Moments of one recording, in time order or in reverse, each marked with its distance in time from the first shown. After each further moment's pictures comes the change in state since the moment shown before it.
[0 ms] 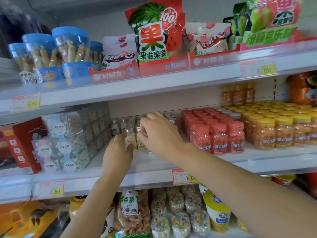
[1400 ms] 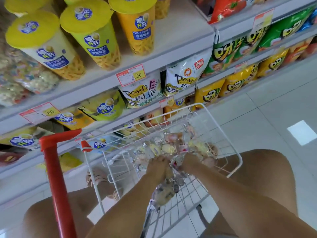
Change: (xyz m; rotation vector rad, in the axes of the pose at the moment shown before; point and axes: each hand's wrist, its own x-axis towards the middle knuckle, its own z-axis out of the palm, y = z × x) left_hand -0.561 0.044 0.345 0.367 -1.687 0.465; right_hand -0.672 0.145 0.139 0.347 -1.324 1.443
